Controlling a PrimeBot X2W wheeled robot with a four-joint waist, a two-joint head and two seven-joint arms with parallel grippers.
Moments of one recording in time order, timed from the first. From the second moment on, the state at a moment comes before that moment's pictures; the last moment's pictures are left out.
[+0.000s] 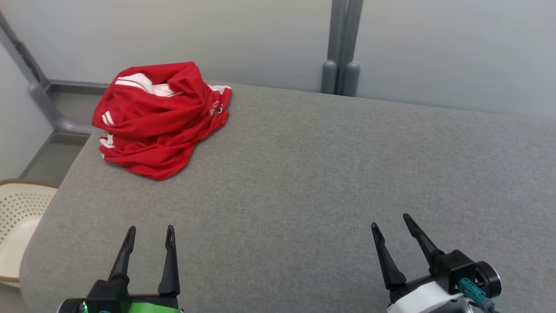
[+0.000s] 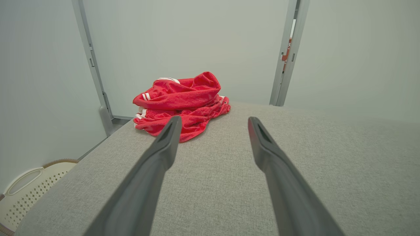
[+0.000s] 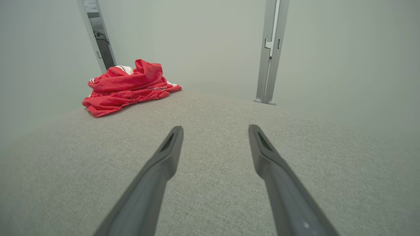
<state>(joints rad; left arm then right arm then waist) 0.11 0.05 -0.05 0.07 -0.13 -0.06 -0.26 0.05 -0.05 0.18 0.14 0.07 0.13 -0.26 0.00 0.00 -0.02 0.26</state>
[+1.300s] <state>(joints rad) 0.03 0.05 -0.07 0.02 -0.19 -0.02 -0.26 0.02 -0.05 0.16 0.12 -0.02 0.13 -0.26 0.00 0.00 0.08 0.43</state>
